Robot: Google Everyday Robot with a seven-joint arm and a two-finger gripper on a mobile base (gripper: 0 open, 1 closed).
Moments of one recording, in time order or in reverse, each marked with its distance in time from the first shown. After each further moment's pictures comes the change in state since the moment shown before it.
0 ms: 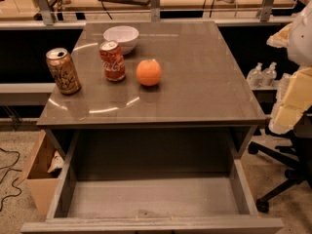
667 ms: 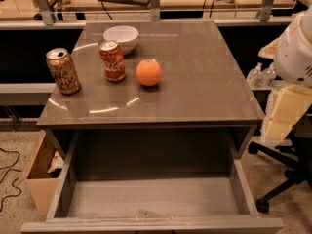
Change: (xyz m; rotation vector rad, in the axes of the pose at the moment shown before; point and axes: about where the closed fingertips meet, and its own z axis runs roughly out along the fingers) arm 0.000 0.014 0.020 0.007 0.048 -0.020
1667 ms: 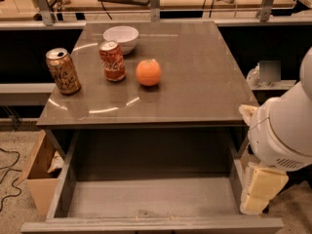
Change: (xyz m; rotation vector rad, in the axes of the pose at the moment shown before) arm -0.004 0.100 0.059 0.004 0.016 -0.044
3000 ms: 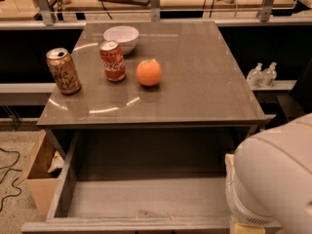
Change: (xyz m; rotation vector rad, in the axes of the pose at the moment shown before) arm 0.013 0.075 0.076 -0.075 0.146 -0.064
